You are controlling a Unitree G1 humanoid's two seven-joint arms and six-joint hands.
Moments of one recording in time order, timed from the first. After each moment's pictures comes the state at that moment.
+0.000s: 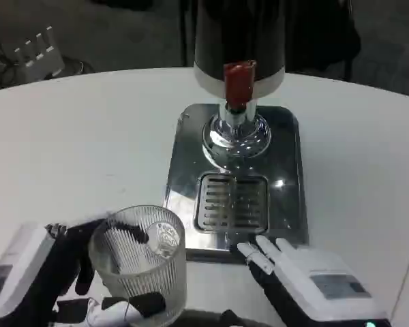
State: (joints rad) left arm 0.11 0.48 0.13 -0.01 0.41 -0.70 0.12; right arm 0.15 -0.12 0.38 -0.76 -1.31 0.23 0.61
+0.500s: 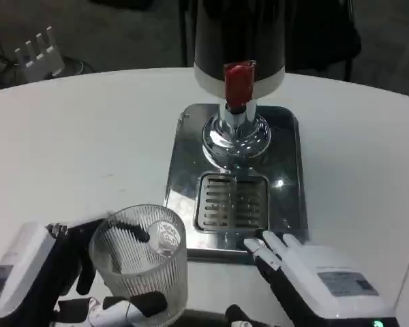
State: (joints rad) left arm 0.11 0.47 0.13 -0.01 0.41 -0.70 0.12; right arm 0.16 -0.11 0.36 -0.79 -1.33 0.23 0.61
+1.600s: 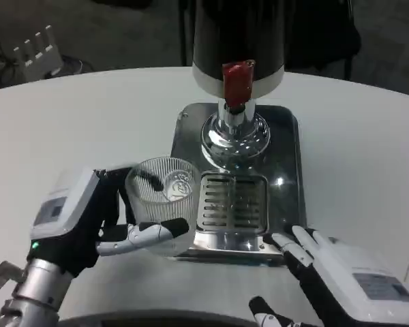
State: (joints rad) left arm -0.39 0.45 -0.02 0.48 0.60 -0.58 0.27; right arm 0.25 -0.07 0.29 -0.87 -1.31 0.20 0.61
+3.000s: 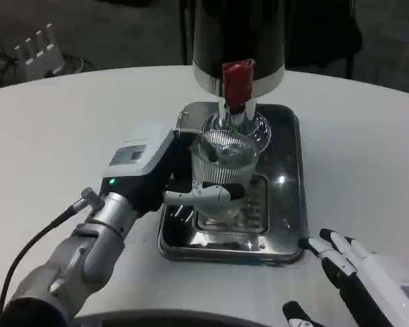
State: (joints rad) left arm -0.86 0.39 -0.33 0.93 0.66 -0.48 0.34; right arm 0.39 -0.05 0.15 -0.98 -1.19 0.15 0.61
